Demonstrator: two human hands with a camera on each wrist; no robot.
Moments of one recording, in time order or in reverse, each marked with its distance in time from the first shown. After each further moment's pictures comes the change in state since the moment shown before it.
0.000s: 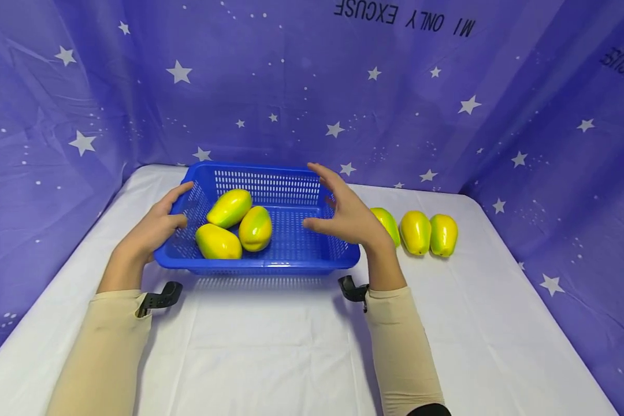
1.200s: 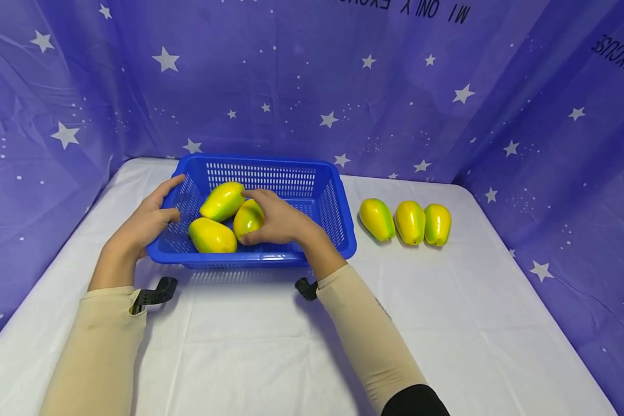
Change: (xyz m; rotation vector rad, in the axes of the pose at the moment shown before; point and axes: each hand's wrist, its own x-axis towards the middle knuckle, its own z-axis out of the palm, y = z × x) left_hand 0.007 -0.002 -0.002 0.017 0.007 -0.024; right_hand 0.054 -0.008 0.095 -0.237 -0.291 0.157
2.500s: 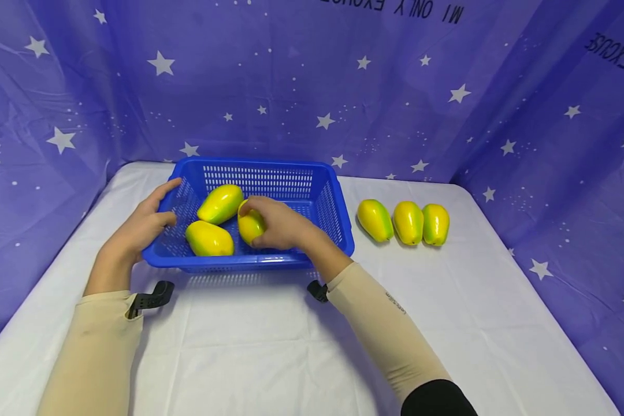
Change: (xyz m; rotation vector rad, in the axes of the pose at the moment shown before) left_hand -0.002 0.002 0.002 0.019 0.002 0.017; right_hand -0.007 0.004 -0.002 -0.153 -0.018 -0.087
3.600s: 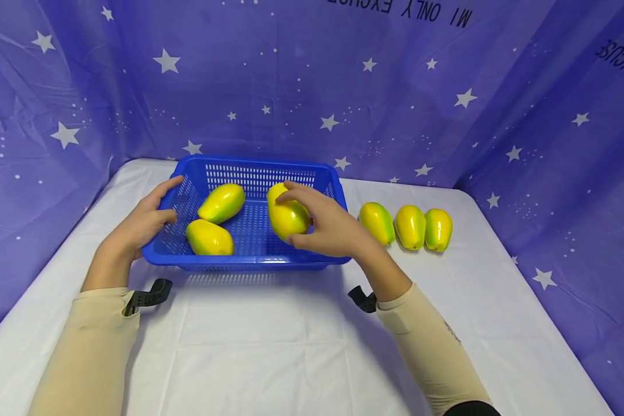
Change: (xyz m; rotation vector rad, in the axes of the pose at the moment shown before) left_hand -0.001 0.000 -0.002 -0.035 -0.012 -0.002; right_hand -0.078 0.011 -0.049 0.082 0.197 -0.121
